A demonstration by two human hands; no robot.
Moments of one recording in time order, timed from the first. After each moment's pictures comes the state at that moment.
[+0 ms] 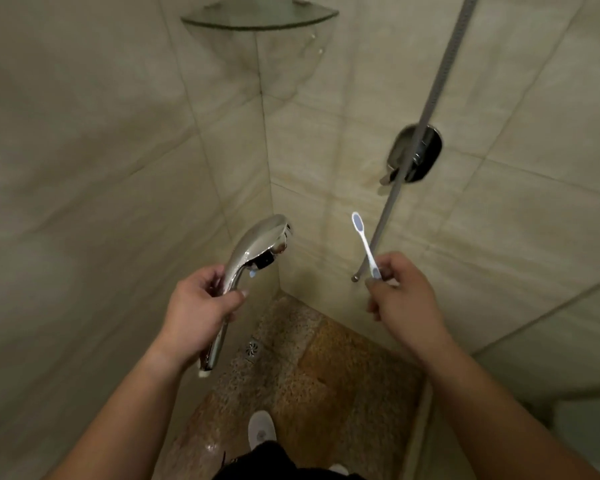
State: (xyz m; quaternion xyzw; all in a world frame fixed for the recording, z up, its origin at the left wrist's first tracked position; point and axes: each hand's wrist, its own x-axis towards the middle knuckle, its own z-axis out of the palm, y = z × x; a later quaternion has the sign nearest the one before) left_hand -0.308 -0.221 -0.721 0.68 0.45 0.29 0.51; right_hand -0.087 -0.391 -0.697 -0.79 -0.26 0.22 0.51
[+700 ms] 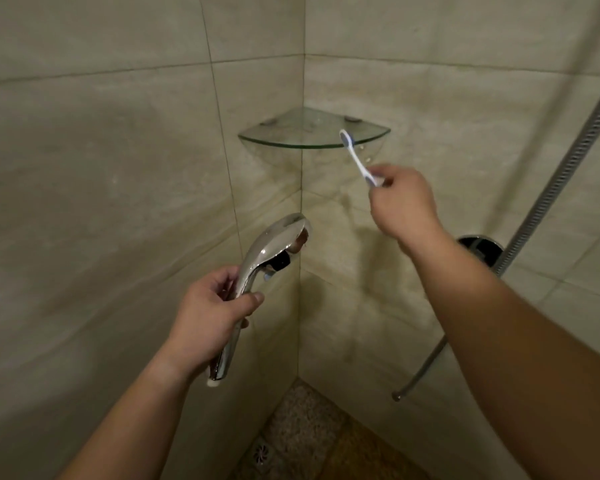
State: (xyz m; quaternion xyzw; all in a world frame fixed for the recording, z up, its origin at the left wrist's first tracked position) left_hand -0.256 -0.073 -0.648 0.68 0.38 0.37 0.50; right_hand 0.013 -0.125 -0.553 -0.78 -0.39 0.01 0.48
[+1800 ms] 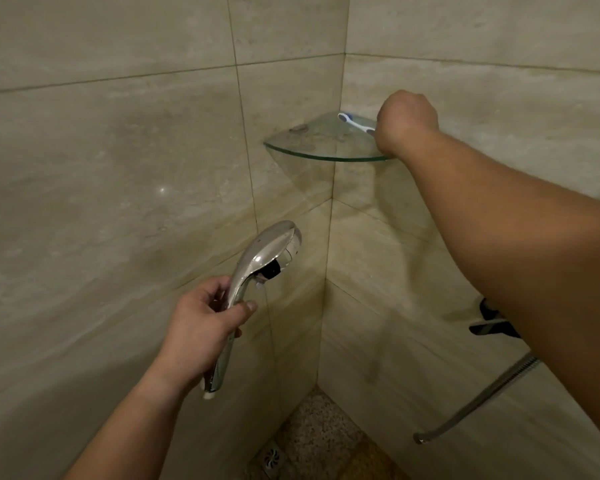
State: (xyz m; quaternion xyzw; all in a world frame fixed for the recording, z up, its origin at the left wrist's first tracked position) left_hand -0.252 -0.050 -0.655 0.63 0.45 0.42 0.47; right_hand 0.080 0.026 -0.476 -0.85 -0.49 -0.15 0.13
